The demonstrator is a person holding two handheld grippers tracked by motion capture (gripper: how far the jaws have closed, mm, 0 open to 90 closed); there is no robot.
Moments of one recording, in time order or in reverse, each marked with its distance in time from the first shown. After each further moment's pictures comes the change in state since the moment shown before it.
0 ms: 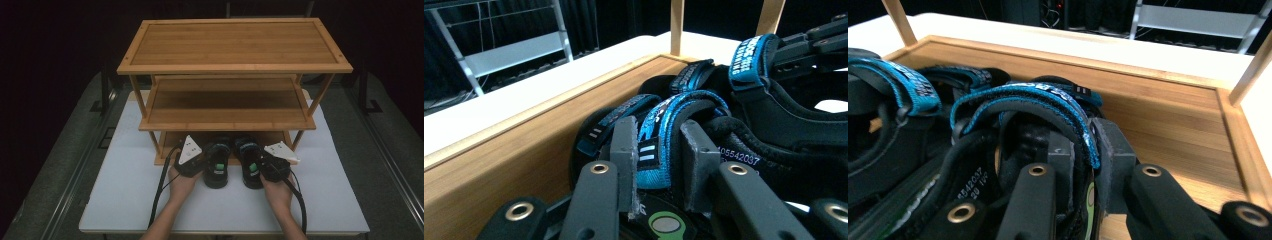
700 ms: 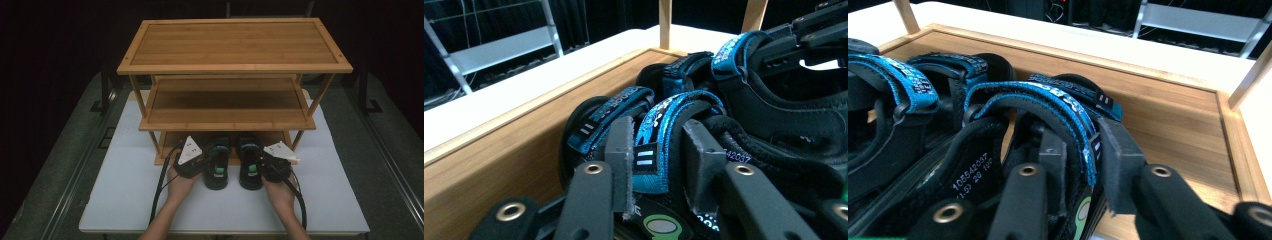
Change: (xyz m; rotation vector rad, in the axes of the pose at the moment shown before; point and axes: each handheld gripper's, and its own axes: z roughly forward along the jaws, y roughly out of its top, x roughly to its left) left arm 0.000 0.003 -0.002 0.031 -0.041 0.014; right arm 0.000 0.002 -0.003 0.021 0.010 -0.042
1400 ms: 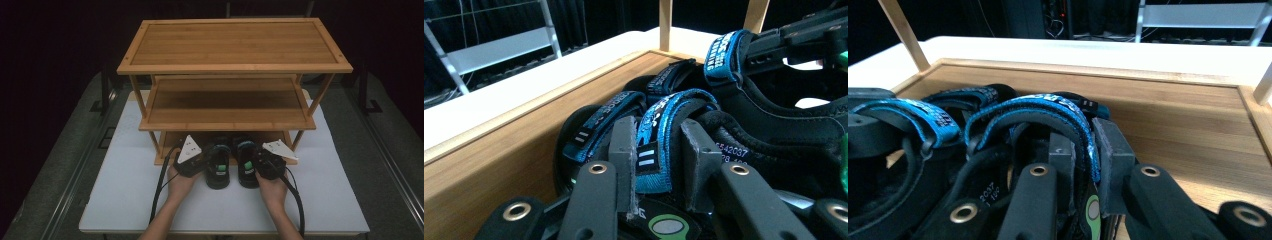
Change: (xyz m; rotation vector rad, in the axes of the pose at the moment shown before) left arm 0.003 -0.001 0.001 -0.013 -0.006 -0.017; right arm 0.008 0.002 0.010 -0.049 0.019 0.143
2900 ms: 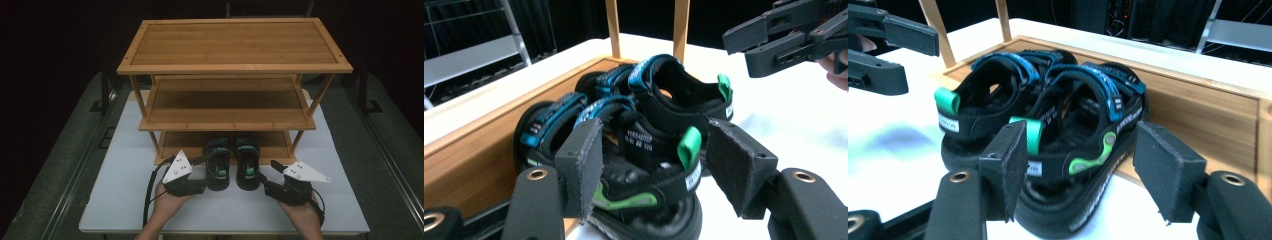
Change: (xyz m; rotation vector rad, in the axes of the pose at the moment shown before) left arm -0.033 0.007 -0.060 -0.006 -0.114 0.042; right arm -0.022 -0.011 -0.085 0.015 0.233 -0.180
